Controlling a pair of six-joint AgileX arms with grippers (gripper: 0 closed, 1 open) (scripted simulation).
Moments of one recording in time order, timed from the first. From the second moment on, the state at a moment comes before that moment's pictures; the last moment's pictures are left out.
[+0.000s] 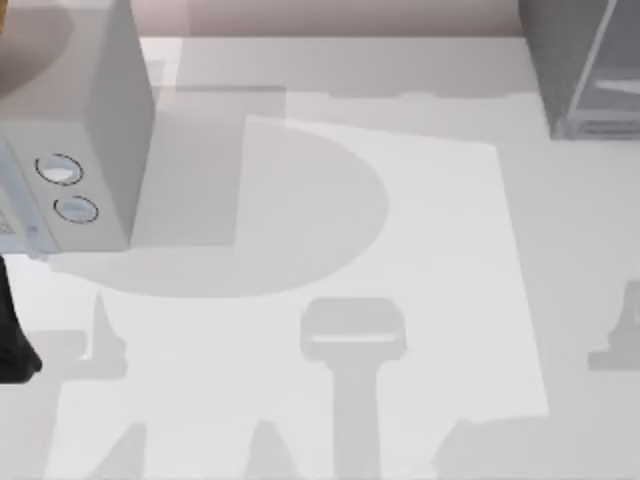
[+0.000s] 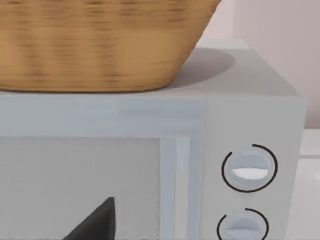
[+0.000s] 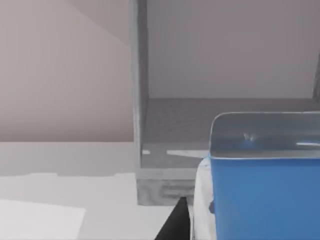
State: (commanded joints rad) left arm 0.00 0.00 0.00 0.00 0.00 0.00; right arm -0.01 0.08 0.04 0.06 -0.01 0.00
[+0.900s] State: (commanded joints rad) left arm 0.00 0.00 0.00 0.00 0.00 0.00; right arm 0.08 0.22 0.06 0.22 -0.01 0.00
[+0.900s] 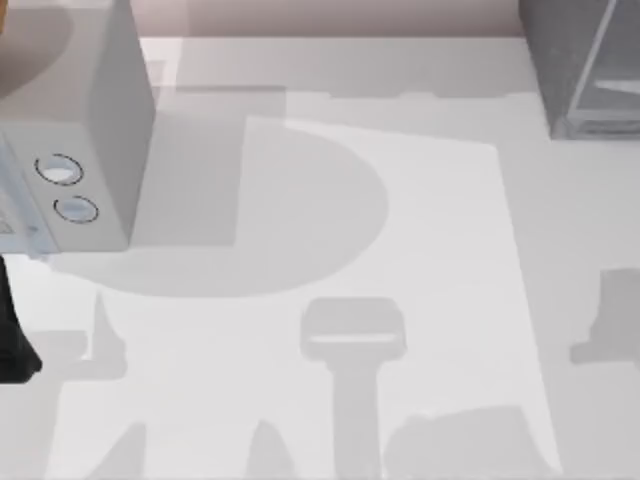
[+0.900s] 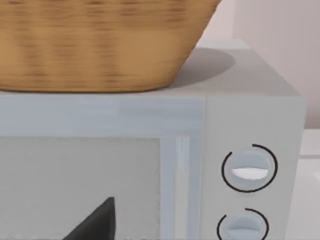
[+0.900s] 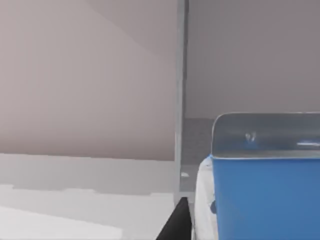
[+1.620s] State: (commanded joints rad) left arm 0.00 0.00 0.00 0.00 0.00 0.00; right arm 0.42 1.48 0.28 1.16 -0.07 0.02
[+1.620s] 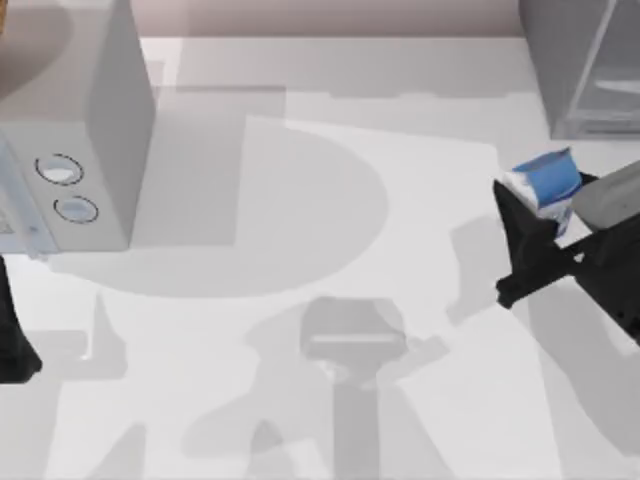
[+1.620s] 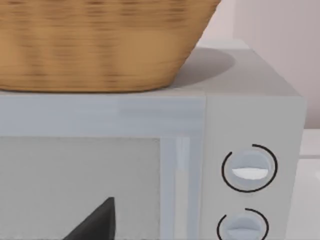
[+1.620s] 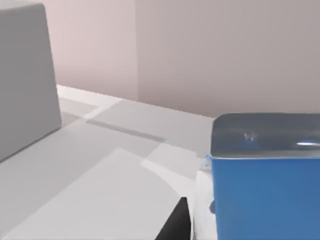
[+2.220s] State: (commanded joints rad) left arm 0.00 0.00 0.00 0.00 0.00 0.00; right arm 0.62 2.16 0.43 1.72 -0.10 0.02
